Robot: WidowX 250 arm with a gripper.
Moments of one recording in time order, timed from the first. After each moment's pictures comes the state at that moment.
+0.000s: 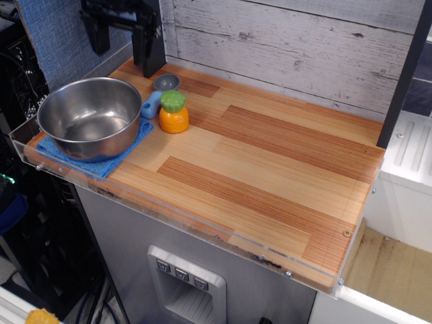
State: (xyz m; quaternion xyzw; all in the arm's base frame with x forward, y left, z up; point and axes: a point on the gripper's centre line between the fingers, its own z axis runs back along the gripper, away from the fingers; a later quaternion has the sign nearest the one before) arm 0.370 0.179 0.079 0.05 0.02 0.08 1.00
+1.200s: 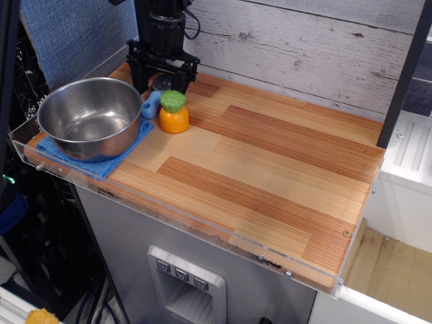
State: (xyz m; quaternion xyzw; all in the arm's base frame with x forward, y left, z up) arm 0.405 0.158 0.012 0.07 0.08 0.08 0.99
